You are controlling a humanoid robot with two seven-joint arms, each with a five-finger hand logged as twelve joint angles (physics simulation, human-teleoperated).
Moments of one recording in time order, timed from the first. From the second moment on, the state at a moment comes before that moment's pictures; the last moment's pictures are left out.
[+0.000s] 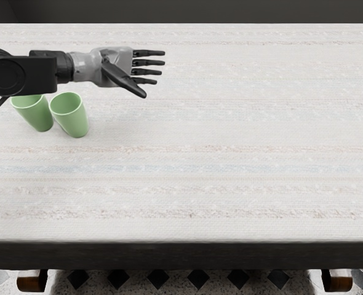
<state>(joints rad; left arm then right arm) -1.24 0.39 -0.30 -0.71 -0.05 -0.61 0.34 -0.05 0.00 -0.01 0.17 0.02 0.03 -0.32</state>
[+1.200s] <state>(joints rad) -1.46 0.51 -0.15 -0.98 0.68 -0.61 0.34 -0.05 0.00 -0.01 0.17 0.02 0.03 -0.32</state>
